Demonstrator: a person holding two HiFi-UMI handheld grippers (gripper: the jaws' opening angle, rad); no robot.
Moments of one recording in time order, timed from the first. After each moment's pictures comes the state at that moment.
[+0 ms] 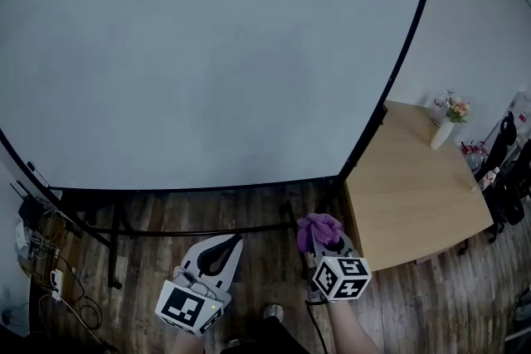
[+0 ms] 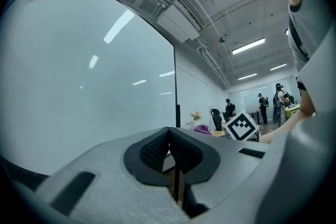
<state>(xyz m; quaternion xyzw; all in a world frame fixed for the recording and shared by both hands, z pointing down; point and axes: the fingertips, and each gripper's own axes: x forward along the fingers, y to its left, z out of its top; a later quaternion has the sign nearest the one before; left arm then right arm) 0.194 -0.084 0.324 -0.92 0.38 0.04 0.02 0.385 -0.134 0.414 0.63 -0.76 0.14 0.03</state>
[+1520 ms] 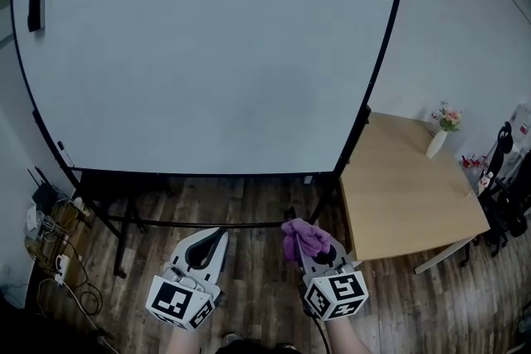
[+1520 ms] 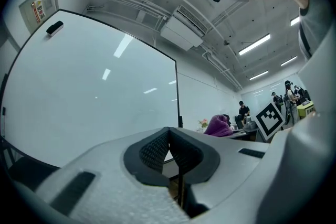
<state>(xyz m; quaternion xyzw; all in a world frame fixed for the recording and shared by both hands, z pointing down) 0.167 0.029 0.280 -0.89 0.45 0.07 0.04 0.332 0.007 0.327 0.55 -0.84 0.04 0.00</state>
